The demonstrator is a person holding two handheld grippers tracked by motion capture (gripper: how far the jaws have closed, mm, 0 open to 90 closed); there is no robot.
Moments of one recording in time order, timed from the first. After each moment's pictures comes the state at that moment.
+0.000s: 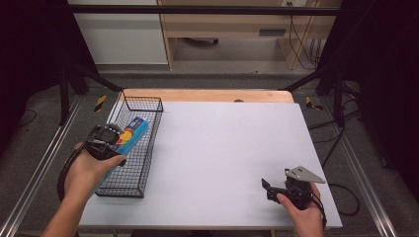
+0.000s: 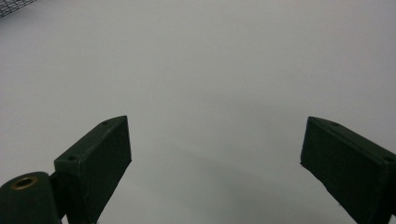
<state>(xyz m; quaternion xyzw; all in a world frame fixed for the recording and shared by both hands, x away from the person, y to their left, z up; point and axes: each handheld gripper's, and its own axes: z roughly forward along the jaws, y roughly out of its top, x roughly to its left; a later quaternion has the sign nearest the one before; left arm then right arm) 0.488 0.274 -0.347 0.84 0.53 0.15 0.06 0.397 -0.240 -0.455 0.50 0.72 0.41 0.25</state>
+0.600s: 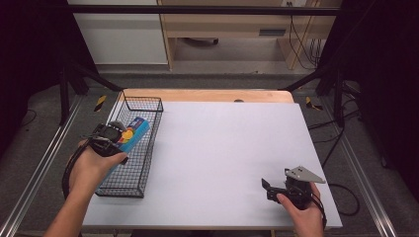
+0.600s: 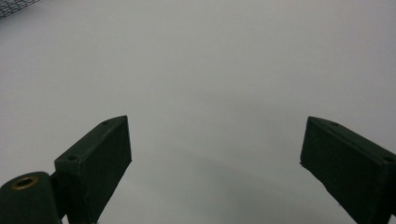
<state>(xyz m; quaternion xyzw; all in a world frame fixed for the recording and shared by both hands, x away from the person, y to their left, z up) 0.499 0.269 -0.351 0.83 0.53 0.14 0.04 0.397 -0.240 -0.455 0.50 0.72 0.41 0.25</state>
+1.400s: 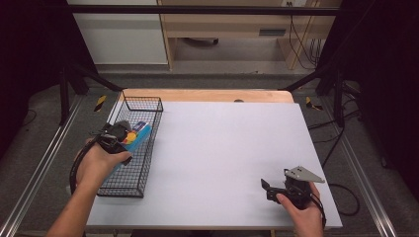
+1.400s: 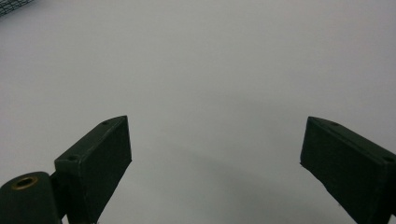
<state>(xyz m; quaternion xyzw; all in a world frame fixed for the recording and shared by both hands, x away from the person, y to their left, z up) 0.520 0.264 -0.370 0.84 0.53 0.12 0.00 0.398 -0.240 -0.457 0.50 0.72 0.41 0.24</state>
